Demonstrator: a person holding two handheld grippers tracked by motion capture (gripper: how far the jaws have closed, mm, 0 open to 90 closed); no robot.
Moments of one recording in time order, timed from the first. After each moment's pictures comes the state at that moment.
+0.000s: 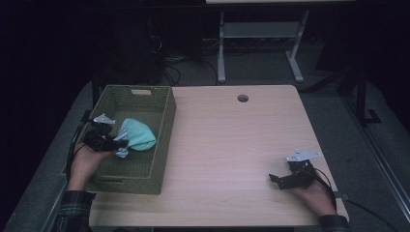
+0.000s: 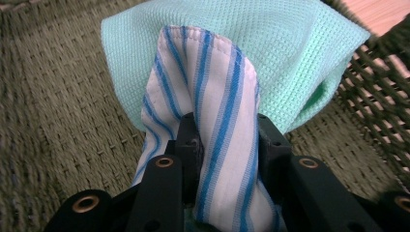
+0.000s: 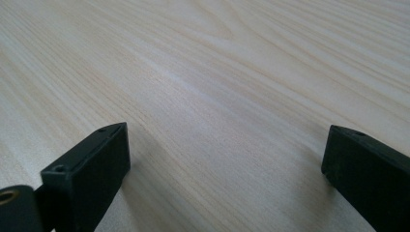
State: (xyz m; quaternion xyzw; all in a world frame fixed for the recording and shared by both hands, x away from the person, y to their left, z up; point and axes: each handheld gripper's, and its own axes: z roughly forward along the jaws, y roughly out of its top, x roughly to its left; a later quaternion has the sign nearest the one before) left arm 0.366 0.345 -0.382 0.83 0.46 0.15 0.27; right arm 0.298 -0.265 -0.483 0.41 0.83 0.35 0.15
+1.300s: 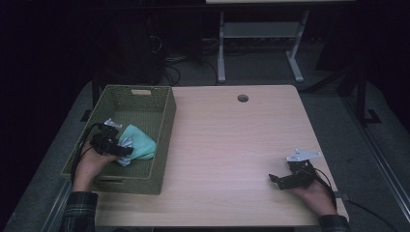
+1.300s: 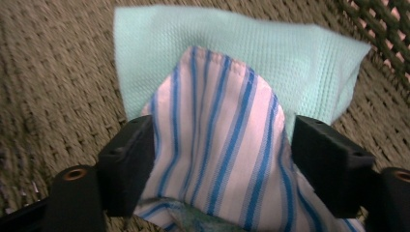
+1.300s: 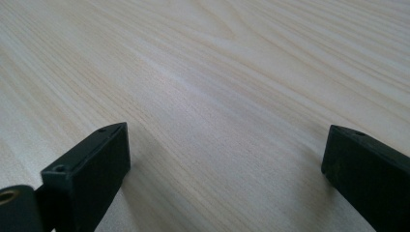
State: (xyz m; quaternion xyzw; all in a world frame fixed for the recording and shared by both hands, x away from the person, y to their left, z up) left arm 0.375 0.341 -0.401 0.84 0.47 0.15 0.22; right arm 0.298 -0.265 -0.483 0.41 0.83 0.35 0.15
